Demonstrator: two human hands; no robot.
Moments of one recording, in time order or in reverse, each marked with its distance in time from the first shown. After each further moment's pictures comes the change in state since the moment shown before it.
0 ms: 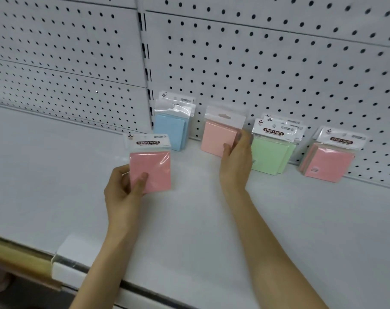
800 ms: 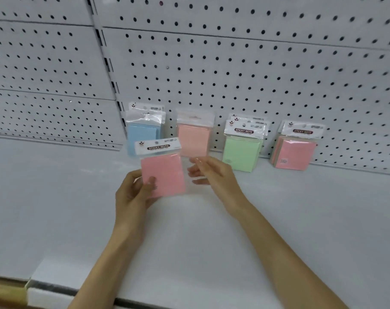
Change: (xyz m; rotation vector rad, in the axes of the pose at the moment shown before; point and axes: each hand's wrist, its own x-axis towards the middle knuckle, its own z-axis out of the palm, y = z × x) left_hand -0.014 0.008 0.046 -0.163 -0.264 -0.117; right_hand -0.028 0.003 -0.066 0.712 -0.603 0.218
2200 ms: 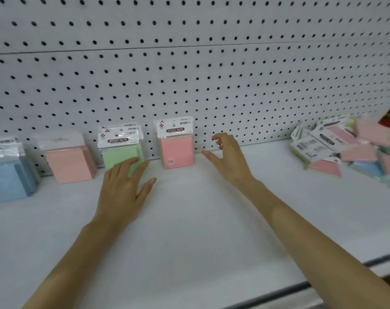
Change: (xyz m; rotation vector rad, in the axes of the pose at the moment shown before) left_hand 0.003 -0.044 0.174 1.326 -0.547 0.835; right_hand -0.043 -0.004 -0.271 -0.870 0.545 -0.157
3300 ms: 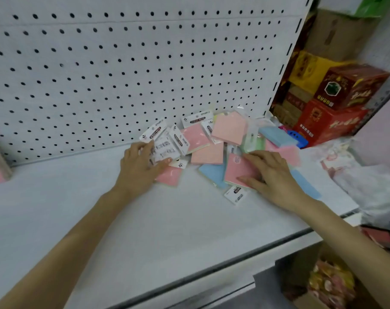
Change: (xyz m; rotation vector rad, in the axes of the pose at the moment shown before) left_hand 0.154 0.391 0.145 -0.409 -0.235 -0.194; right_hand -0.064 0.340 -0.362 -0.555 -0.117 -0.105
